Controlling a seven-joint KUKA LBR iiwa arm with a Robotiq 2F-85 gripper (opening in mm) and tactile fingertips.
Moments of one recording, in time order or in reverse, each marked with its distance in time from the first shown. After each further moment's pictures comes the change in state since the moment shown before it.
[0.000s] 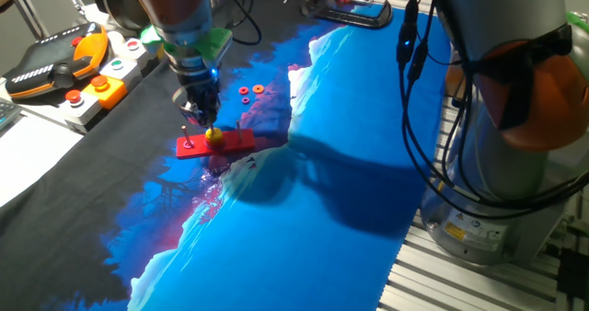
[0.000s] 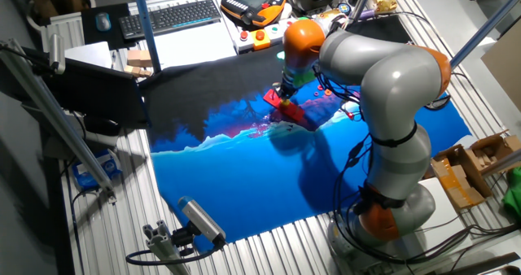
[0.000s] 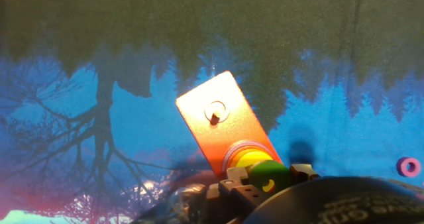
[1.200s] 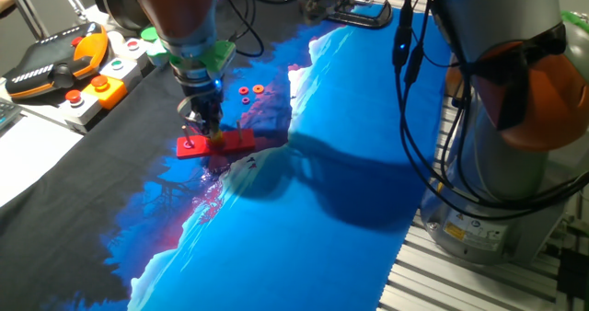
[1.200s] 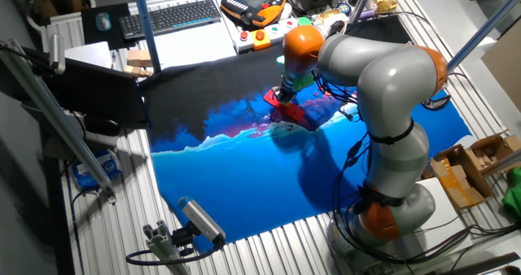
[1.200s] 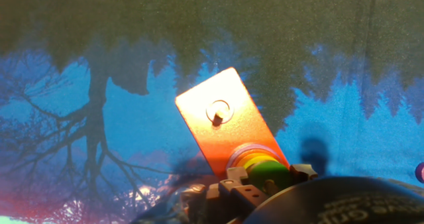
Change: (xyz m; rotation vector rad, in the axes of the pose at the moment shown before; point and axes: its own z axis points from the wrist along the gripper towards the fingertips) arm 0.001 0.004 0.030 -0.011 0.000 -0.007
